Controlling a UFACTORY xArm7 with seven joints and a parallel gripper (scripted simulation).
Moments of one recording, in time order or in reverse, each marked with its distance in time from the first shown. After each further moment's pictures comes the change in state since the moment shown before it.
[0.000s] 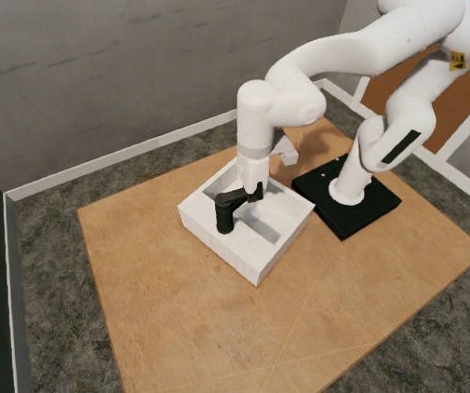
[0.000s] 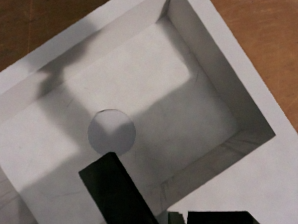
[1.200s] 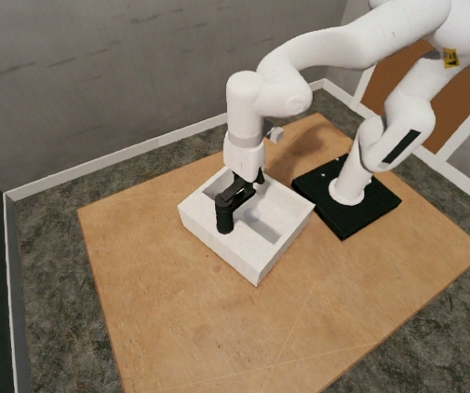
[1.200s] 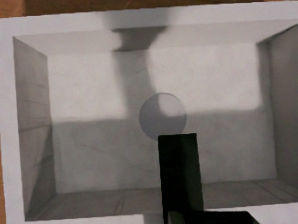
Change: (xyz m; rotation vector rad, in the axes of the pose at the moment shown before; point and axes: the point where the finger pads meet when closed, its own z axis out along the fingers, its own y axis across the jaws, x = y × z) arm -0.010 -0.037 0.000 0.007 0.004 -0.518
